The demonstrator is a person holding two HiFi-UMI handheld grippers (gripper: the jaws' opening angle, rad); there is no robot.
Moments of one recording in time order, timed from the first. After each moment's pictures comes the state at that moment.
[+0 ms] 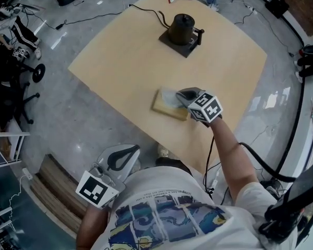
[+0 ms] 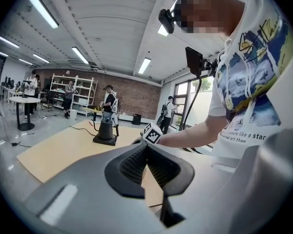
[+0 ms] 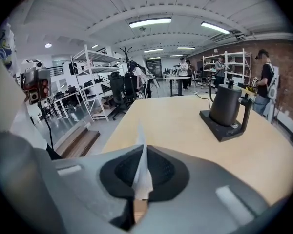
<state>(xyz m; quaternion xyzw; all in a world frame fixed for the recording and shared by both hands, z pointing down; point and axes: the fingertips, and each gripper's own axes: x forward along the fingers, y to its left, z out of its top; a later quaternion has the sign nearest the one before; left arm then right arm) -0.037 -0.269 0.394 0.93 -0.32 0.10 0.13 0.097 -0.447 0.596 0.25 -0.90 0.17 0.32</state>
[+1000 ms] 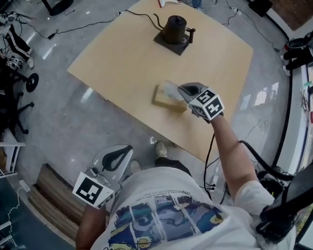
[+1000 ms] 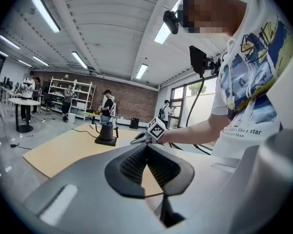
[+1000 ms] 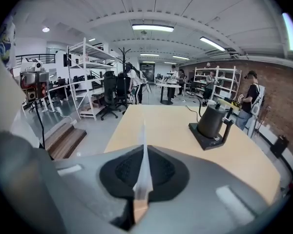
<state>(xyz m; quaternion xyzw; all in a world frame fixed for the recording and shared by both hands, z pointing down) -0.093 -0.221 0.389 0.94 -0.31 0.08 0.11 0.094 -0.417 0.543 0.32 -0.88 0.11 0.33</state>
